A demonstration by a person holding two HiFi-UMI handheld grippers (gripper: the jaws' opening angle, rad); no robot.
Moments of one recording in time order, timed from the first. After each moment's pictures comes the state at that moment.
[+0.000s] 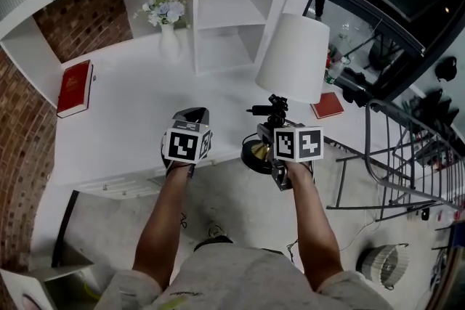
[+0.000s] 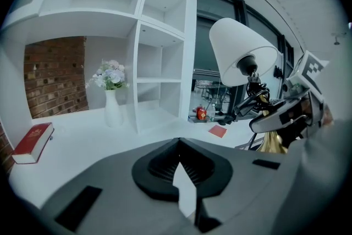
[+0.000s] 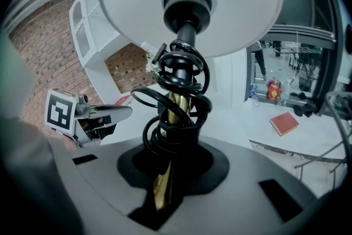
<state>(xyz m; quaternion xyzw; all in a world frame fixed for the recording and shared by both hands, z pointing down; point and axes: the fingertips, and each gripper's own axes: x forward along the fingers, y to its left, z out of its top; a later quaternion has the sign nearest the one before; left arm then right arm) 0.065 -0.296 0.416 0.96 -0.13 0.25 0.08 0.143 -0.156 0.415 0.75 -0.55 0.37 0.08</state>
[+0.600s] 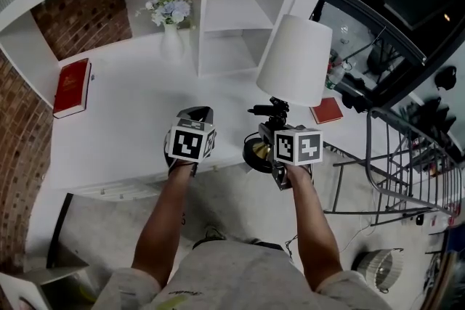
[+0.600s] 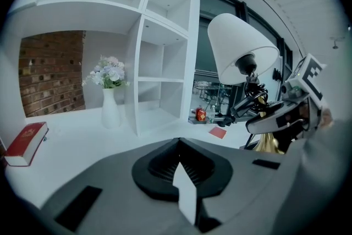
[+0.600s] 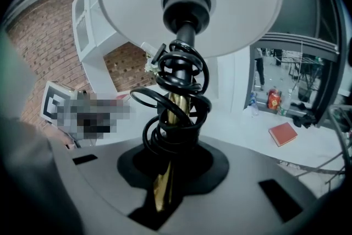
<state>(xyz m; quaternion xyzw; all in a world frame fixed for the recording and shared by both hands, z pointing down) 0.081 -0.318 0.424 0.96 -0.12 0.25 0.09 0.158 -0.185 0.422 0.76 -0.54 0.34 0.10</state>
